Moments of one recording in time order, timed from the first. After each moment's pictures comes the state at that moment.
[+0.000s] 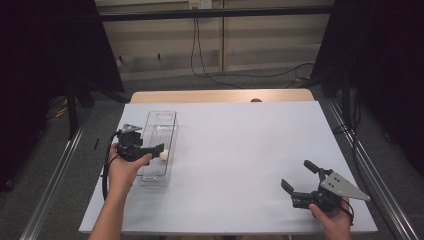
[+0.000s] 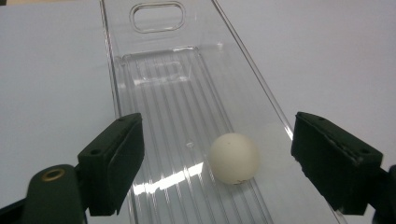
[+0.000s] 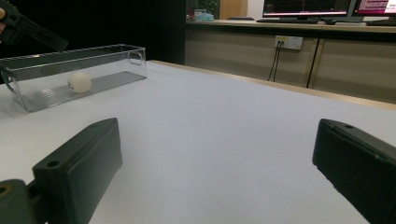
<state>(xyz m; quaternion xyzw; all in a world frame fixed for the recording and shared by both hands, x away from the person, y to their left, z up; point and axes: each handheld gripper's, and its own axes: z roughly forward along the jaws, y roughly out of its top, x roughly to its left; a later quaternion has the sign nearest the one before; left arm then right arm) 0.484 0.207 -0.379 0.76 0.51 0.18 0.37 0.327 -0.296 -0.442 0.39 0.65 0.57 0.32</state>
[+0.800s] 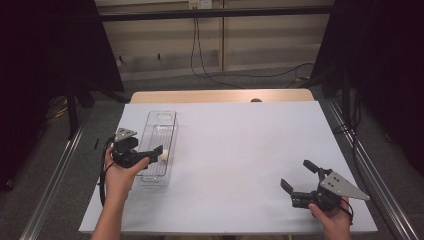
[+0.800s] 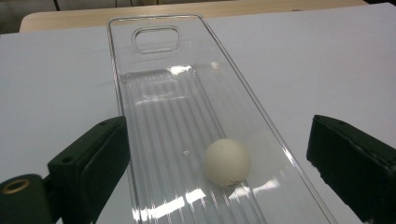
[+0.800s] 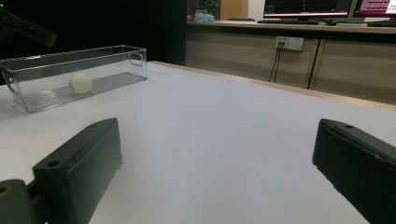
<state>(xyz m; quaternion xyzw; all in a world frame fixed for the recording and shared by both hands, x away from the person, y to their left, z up) 0.467 0.213 -0.380 0.74 0.49 0.20 0.42 0.327 -0.295 -0.441 0.39 0.65 0.57 0.32</state>
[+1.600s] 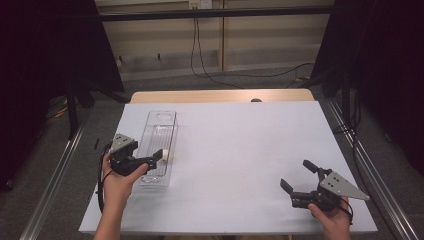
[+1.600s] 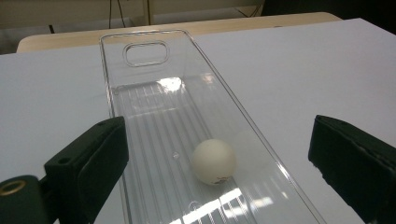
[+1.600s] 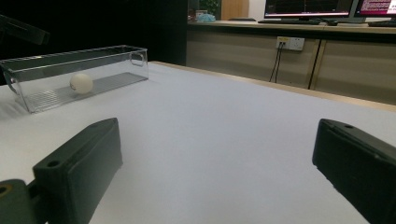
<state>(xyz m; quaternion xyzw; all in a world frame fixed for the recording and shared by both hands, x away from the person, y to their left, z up) 0.447 0.217 -0.384 0.73 0.46 0.21 0.46 0.327 -0.294 -0.441 0.39 0.65 0.57 0.32</state>
